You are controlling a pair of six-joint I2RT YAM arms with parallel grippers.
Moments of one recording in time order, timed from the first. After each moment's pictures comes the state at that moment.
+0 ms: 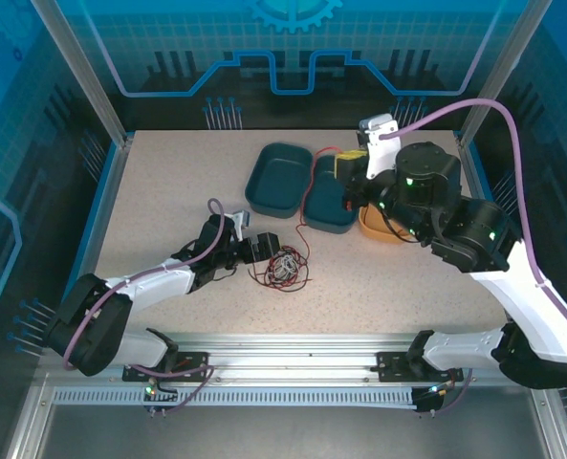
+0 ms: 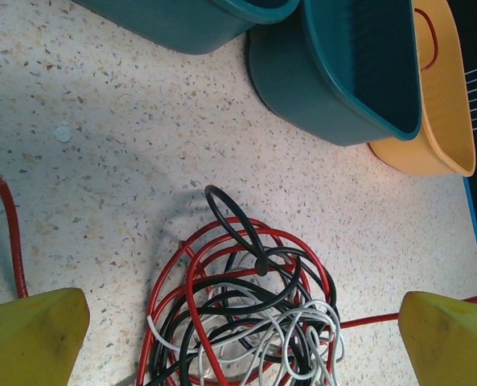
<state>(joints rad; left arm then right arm) -0.48 1.35 0.55 0.16 0.28 -0.74 0.90 1.19 1.80 -0.88 0.37 0.21</state>
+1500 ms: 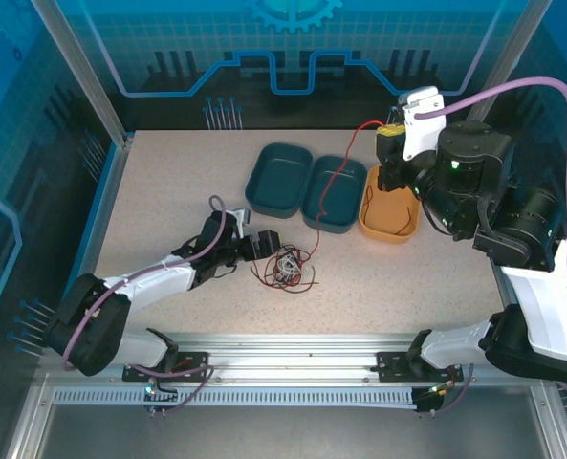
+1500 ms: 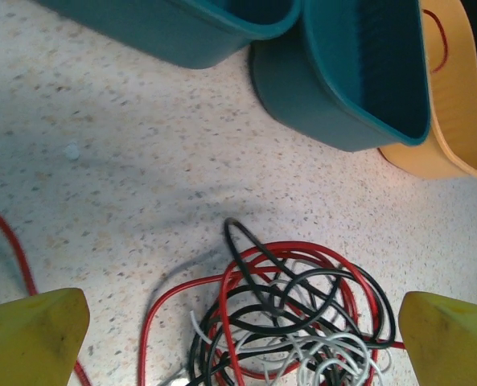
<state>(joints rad) -0.51 1.35 0.62 0.08 0.24 -0.69 0.90 1.31 2.19 -1.14 0.57 0.07</state>
